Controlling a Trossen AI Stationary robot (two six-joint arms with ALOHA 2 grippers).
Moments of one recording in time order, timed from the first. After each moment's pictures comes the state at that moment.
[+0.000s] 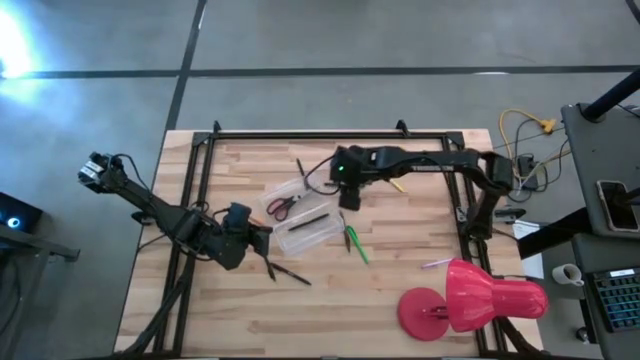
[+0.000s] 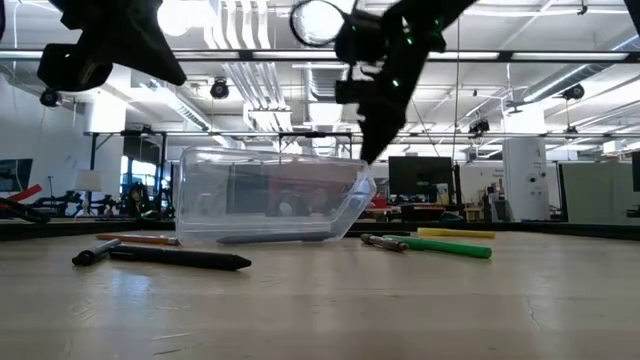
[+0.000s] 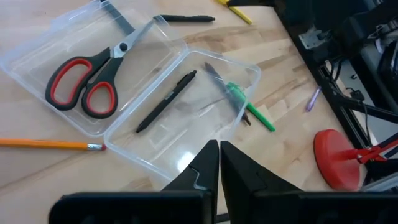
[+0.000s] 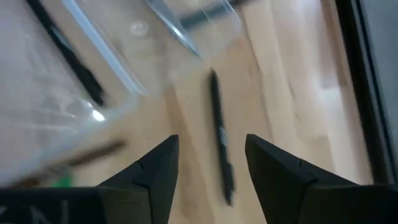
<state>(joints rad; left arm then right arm) -0.52 1.11 0.83 -0.61 -0.71 -1.50 -0.25 1.80 1.37 -0.69 0.15 -0.11</state>
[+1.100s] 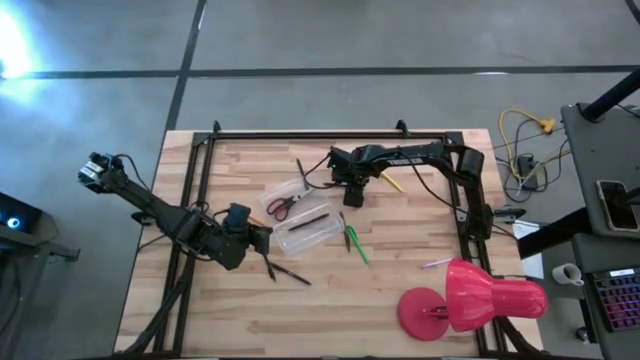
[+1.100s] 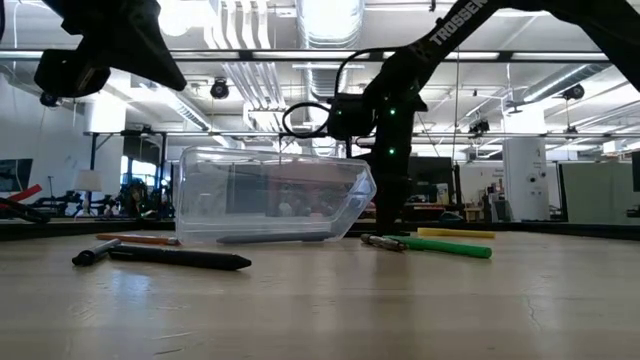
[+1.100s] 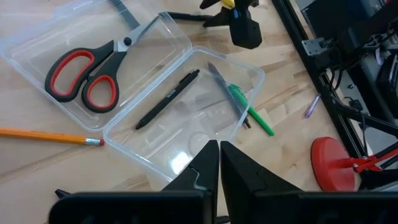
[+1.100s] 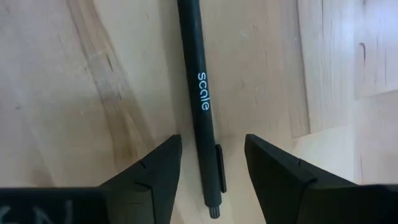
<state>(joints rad) -0.52 1.11 0.81 -0.59 -0.71 -1.56 -0.37 2.07 1.38 -0.73 0.14 -0.15</state>
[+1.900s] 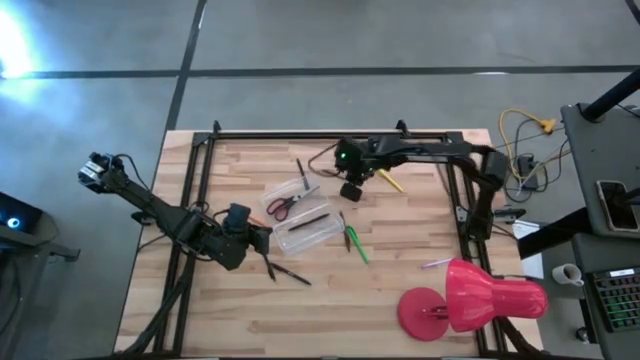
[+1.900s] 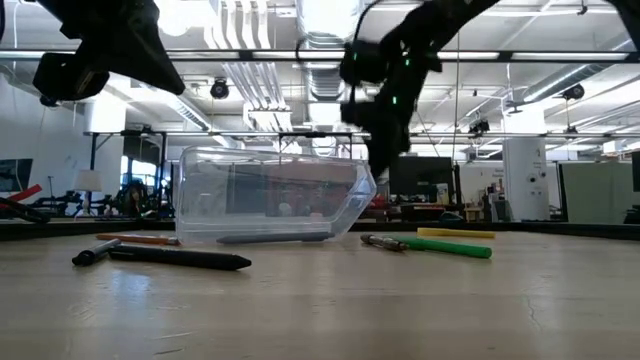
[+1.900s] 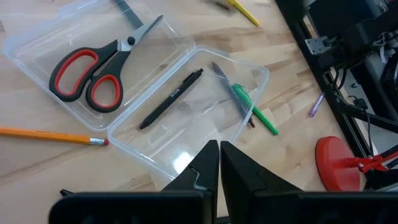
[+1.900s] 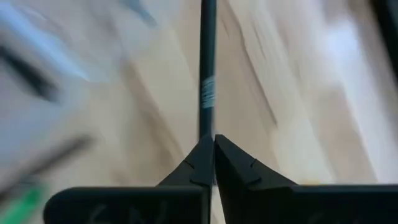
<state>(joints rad) -0.52 1.11 0.80 -0.59 -0.71 -1.56 -0.36 1.83 1.37 -0.70 0.04 0.00</state>
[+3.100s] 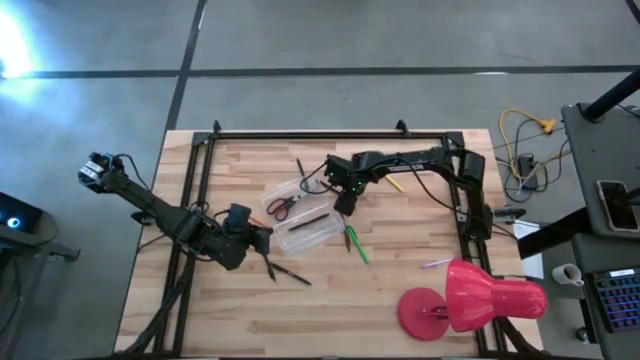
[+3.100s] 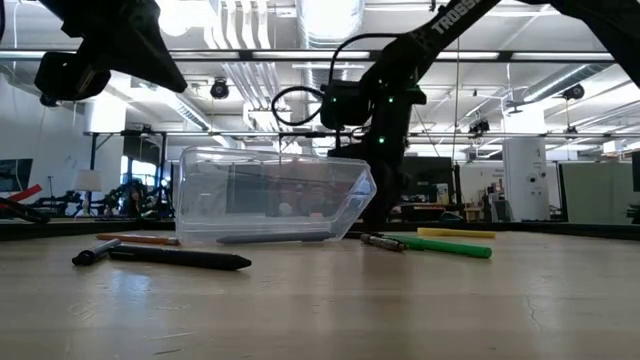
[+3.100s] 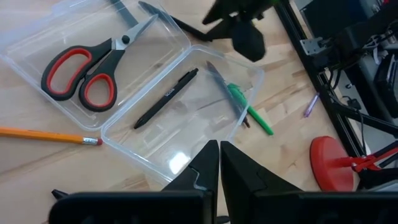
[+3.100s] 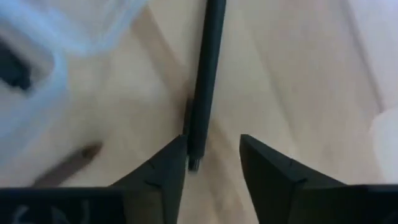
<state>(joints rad) -0.52 1.11 0.80 -0.56 -0.71 -1.55 -0.30 2.03 1.39 -0.70 0.06 0.17</state>
